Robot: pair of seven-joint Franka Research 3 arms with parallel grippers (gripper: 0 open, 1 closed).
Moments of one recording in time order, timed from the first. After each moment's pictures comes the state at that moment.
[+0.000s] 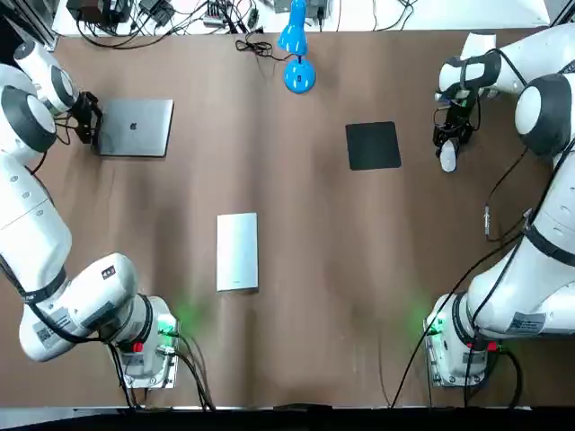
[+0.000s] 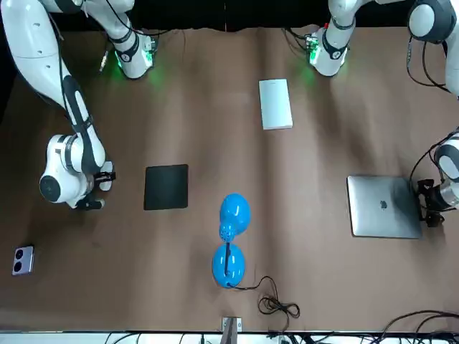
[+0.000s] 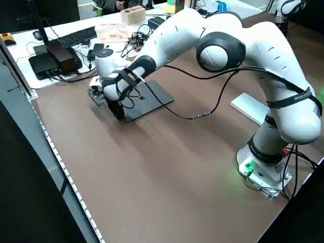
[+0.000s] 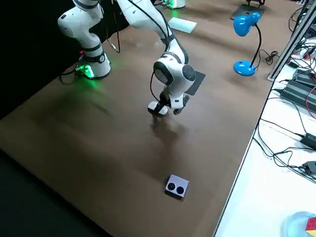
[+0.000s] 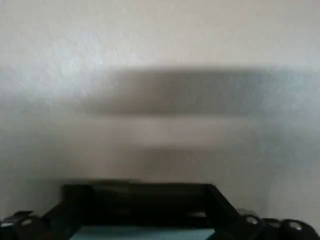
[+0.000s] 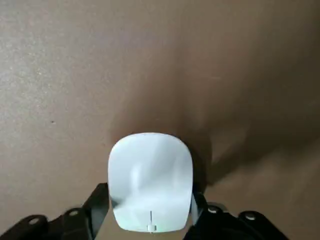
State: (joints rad) left arm 0.54 0.81 -0.05 -1.58 -0.01 2.44 -1.07; right arm -0.03 0.56 -0.10 -1.94 -0.02 2.08 -0.13
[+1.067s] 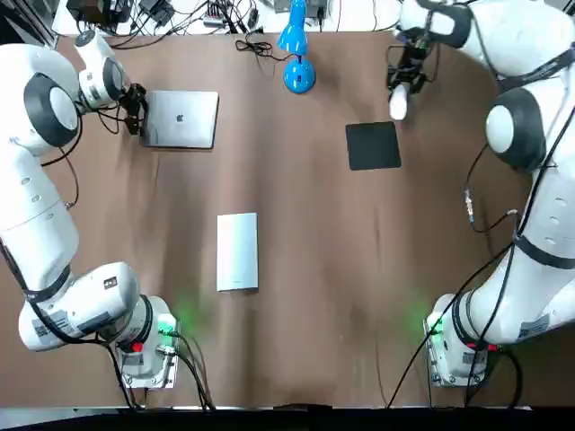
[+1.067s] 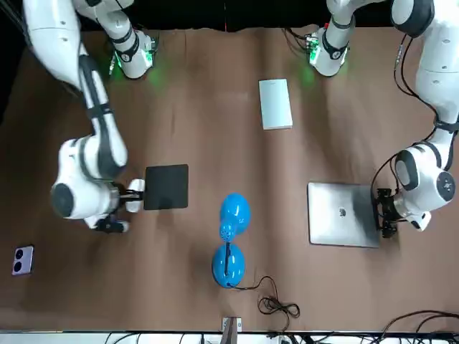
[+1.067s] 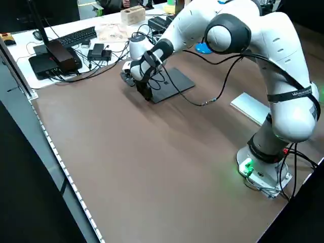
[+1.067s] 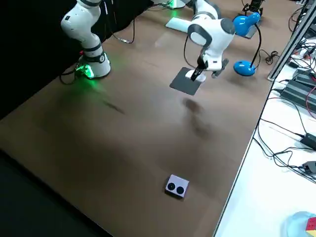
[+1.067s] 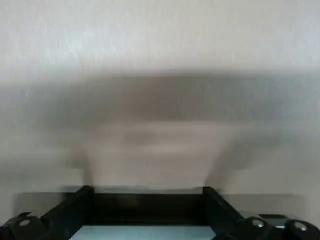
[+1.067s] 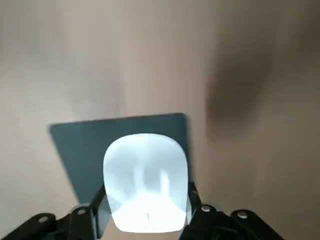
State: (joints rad) left arm 0.31 0.72 -0.12 -1.76 -0.01 2.48 -1.29; right arm 0.27 0.58 -0.08 -1.58 0.23 1.90 0.16
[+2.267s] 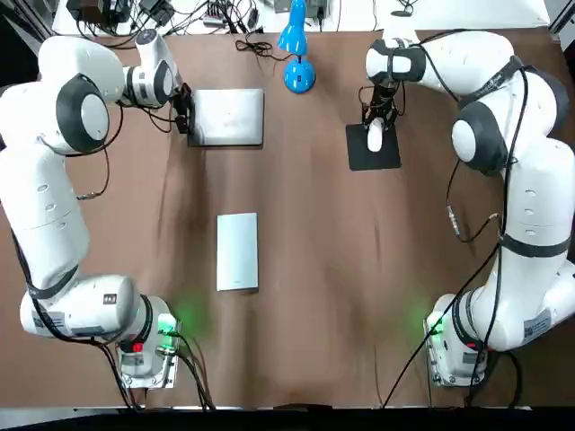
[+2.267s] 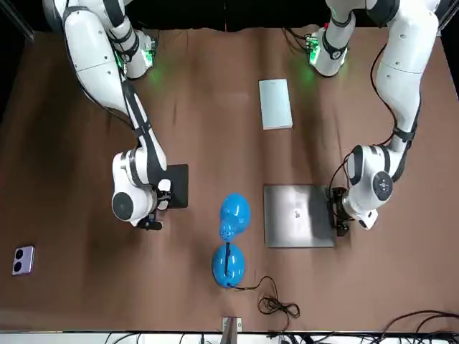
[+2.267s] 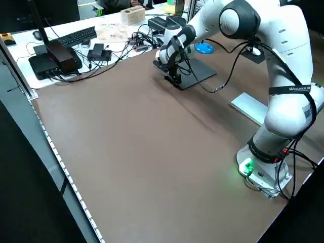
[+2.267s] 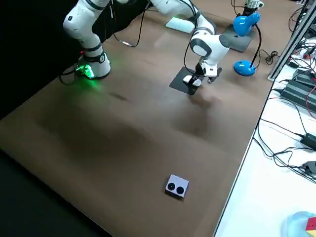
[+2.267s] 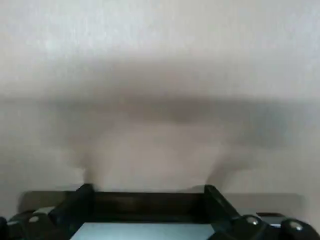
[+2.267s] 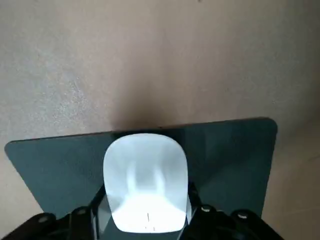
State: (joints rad) left arm 0.01 0.67 -0.13 -1.85 -0.01 2.54 -1.64; right arm 0.37 0.75 -0.09 -1.58 0.23 1.98 0.24
